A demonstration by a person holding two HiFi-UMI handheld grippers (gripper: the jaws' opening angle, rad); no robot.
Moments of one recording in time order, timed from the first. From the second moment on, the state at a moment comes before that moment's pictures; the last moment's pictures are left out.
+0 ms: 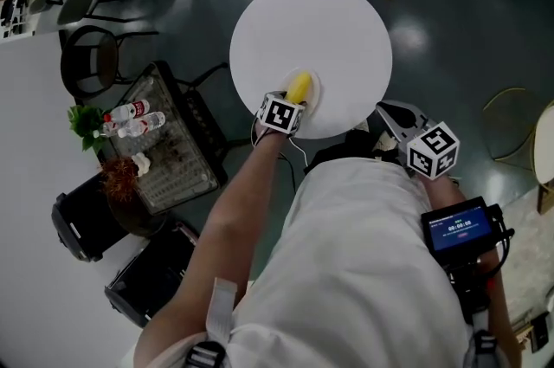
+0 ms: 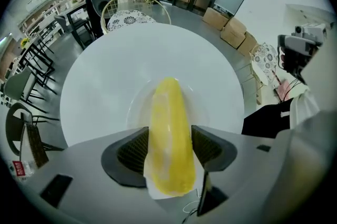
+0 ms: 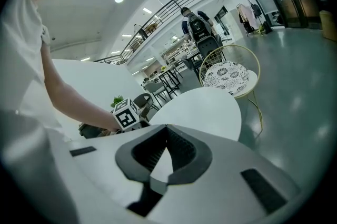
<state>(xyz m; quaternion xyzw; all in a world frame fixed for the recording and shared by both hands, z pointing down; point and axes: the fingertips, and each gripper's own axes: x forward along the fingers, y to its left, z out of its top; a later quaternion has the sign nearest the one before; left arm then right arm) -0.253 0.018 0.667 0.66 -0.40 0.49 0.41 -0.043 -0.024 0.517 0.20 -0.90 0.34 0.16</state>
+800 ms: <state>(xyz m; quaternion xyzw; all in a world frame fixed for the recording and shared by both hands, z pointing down) -0.233 0.017 0.648 0.68 -0.37 0.34 0.54 -0.031 -0.032 0.522 0.23 -0.89 0.35 0.16</state>
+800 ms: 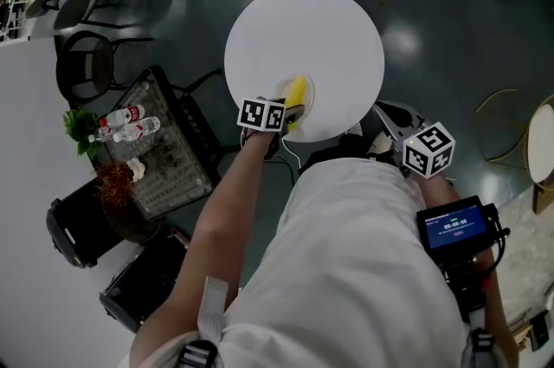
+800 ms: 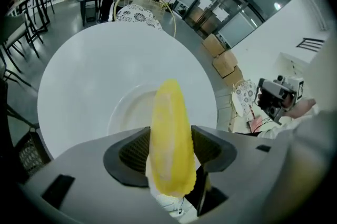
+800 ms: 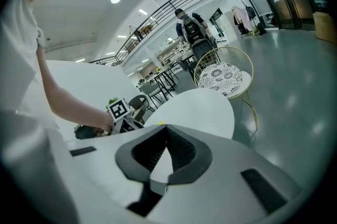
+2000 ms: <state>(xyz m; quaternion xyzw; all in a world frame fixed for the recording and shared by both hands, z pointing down) -0.148 -0.063 0.633 0.69 -0.43 0.24 0.54 -0.004 -0.037 0.537 0.27 -0.88 0.37 0.14</state>
